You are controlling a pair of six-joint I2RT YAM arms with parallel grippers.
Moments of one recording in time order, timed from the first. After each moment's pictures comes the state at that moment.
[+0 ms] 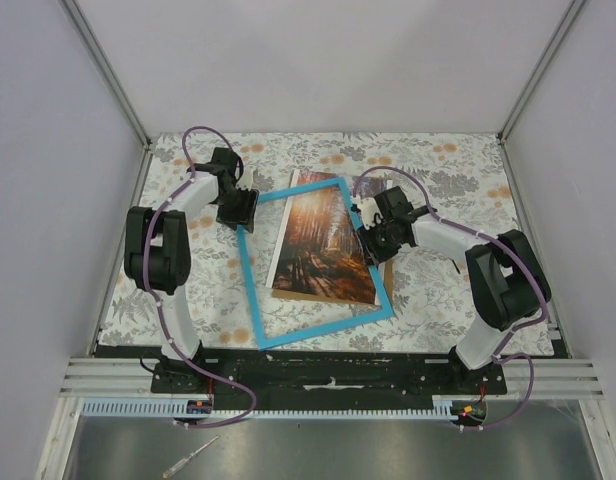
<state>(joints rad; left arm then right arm) -0.16 1.96 1.48 -0.78 0.16 0.07 0.43 1.71 1.03 -0.46 -0.27 -0.12</state>
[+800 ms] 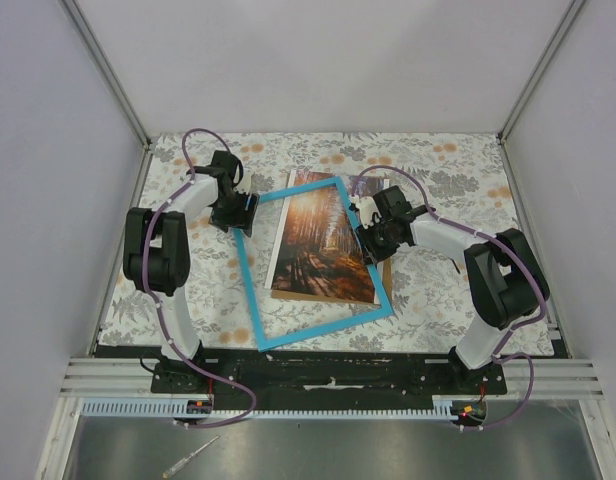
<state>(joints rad) -0.16 1.95 1.45 -0.78 0.09 0.07 0.44 1.72 1.04 -0.45 -0.27 -0.12</state>
